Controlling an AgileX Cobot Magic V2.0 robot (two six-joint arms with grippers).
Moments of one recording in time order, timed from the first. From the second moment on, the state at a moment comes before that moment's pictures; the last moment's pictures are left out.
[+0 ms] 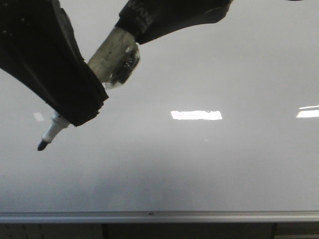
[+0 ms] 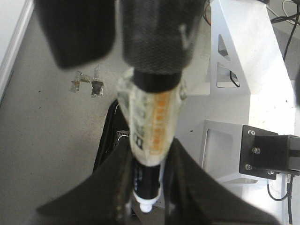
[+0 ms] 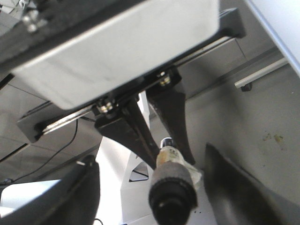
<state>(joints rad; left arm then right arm) -0.55 1.41 -1.08 -0.66 1.21 0.97 0.44 1.47 -1.15 1.07 1.21 -0.92</state>
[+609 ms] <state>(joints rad) -0.56 1.40 -1.08 -0.67 1.22 0.97 0.45 1.49 -1.15 1.07 1.19 -0.92</state>
